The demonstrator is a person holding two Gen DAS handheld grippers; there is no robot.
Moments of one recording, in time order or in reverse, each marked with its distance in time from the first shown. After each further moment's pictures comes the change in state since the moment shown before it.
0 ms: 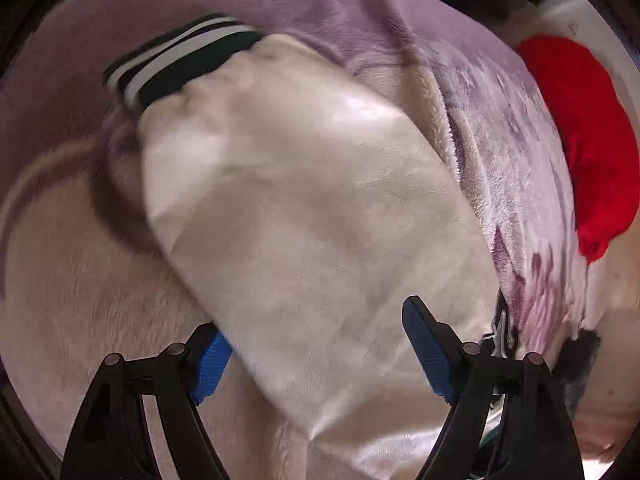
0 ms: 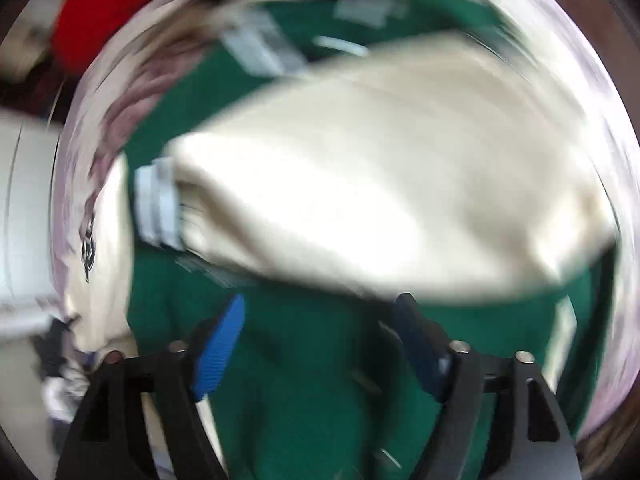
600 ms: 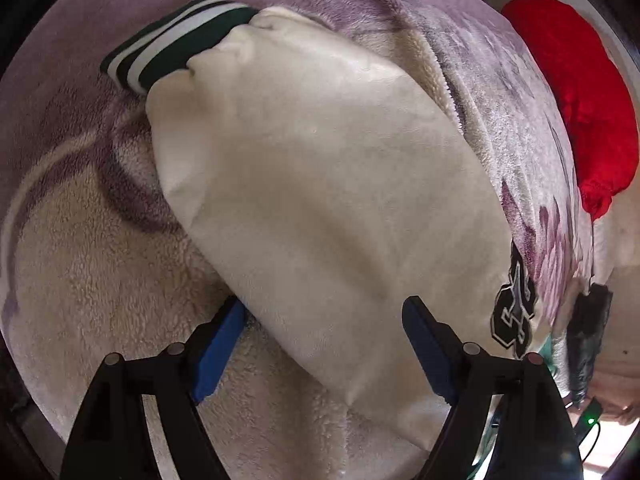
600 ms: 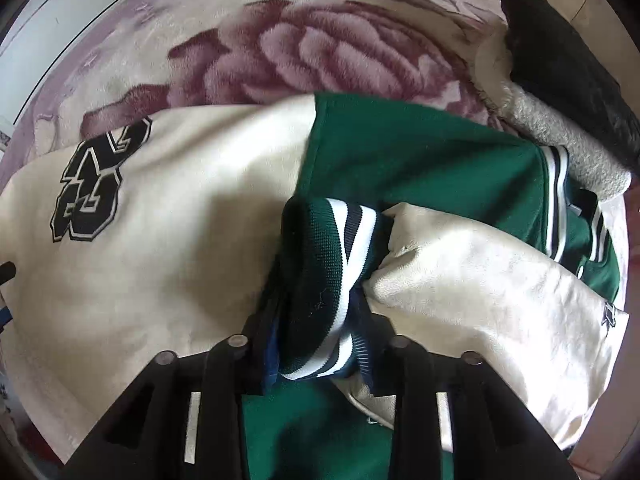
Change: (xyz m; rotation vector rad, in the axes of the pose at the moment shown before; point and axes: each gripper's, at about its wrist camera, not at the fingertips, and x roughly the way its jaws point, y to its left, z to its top) left arm -0.003 0.022 0.000 0.057 0.096 -0.016; right arm 0.041 0.148 0.077 -0.456 -0.013 -0.115
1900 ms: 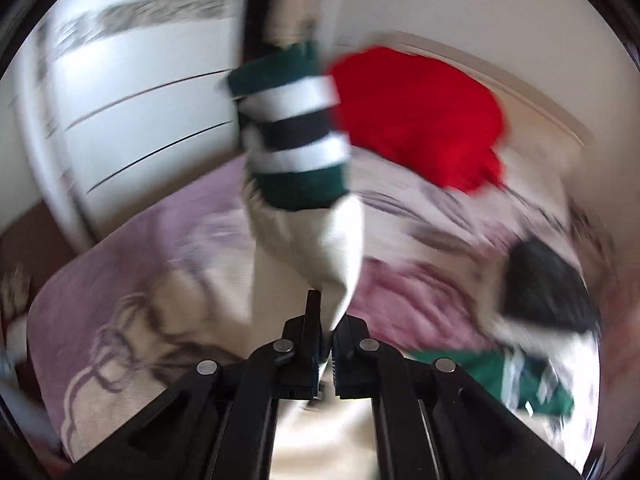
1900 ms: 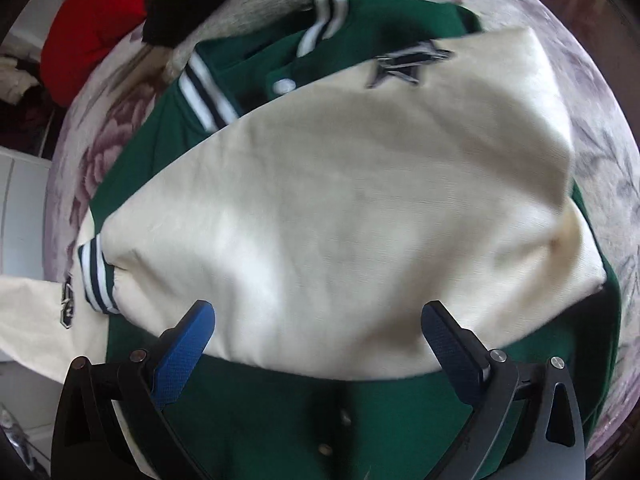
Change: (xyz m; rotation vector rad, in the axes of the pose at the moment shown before) left arm -0.152 -0.283 -0.128 0.712 -0.593 -0.036; right arm -0.038 -0.352 -0.177 0.699 0.005 0.226
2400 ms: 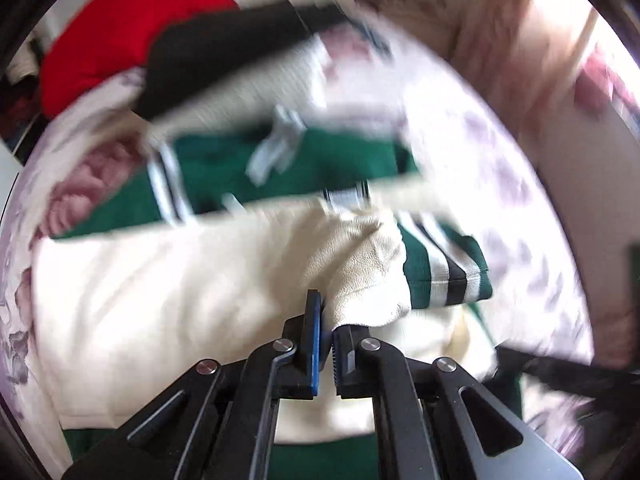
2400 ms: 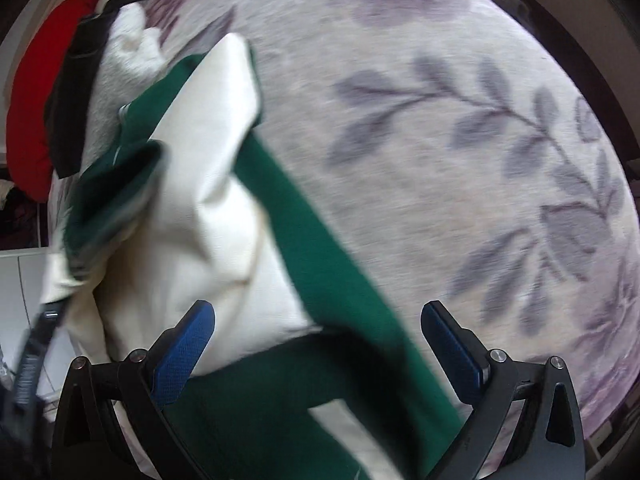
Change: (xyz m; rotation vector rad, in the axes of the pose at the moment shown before) left arm 0.038 -0.354 -0.236 0.641 0.451 -0.275; right arm -0.054 -0.238 0.026 0.268 0.020 0.025
